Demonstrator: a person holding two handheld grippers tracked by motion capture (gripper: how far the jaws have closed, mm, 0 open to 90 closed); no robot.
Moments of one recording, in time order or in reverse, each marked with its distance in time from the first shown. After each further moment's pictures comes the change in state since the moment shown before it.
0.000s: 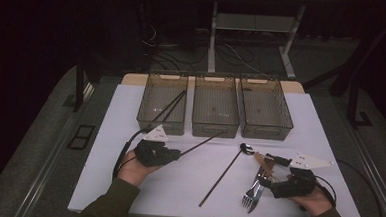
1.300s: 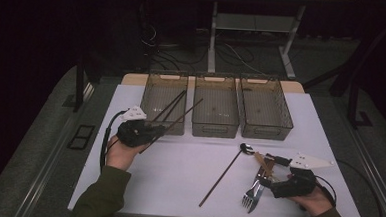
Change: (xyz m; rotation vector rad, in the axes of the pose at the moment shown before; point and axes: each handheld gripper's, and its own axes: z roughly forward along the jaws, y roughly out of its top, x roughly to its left) left arm 0.046 0.012 -0.036 -0.169 0.137 -0.109; right arm -0.001 0.000 0.000 0.003 -0.005 -0.002
